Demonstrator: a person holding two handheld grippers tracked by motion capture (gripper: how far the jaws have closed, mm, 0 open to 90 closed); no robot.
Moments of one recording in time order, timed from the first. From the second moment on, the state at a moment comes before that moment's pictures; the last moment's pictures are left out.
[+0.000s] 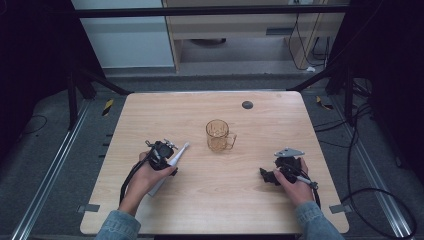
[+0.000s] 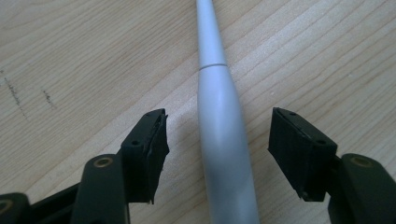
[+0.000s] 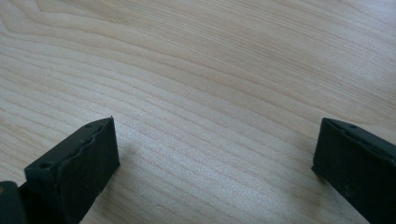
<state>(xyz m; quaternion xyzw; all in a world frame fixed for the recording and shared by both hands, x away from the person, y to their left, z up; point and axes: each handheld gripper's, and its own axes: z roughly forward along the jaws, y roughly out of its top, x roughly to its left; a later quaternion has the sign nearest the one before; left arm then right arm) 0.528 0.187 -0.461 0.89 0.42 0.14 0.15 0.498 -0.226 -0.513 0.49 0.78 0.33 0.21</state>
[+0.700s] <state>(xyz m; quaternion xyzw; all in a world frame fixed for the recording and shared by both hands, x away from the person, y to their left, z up) 0.537 0.189 -0.467 0.89 0.42 0.10 0.15 0.498 -0.226 -0.513 0.49 0.78 0.33 0.21</state>
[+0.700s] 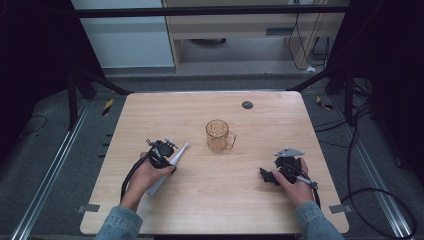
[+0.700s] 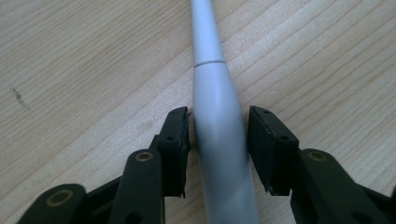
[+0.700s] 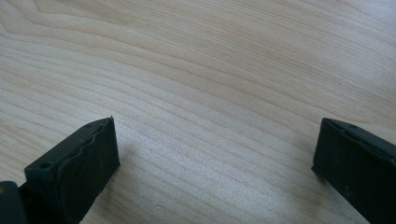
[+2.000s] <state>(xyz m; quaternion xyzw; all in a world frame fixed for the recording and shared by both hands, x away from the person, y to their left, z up) 0.527 0.209 -0.410 0.84 0.44 0.16 0.27 0.498 -0.226 -0.513 0.49 0.78 0.33 0.21</state>
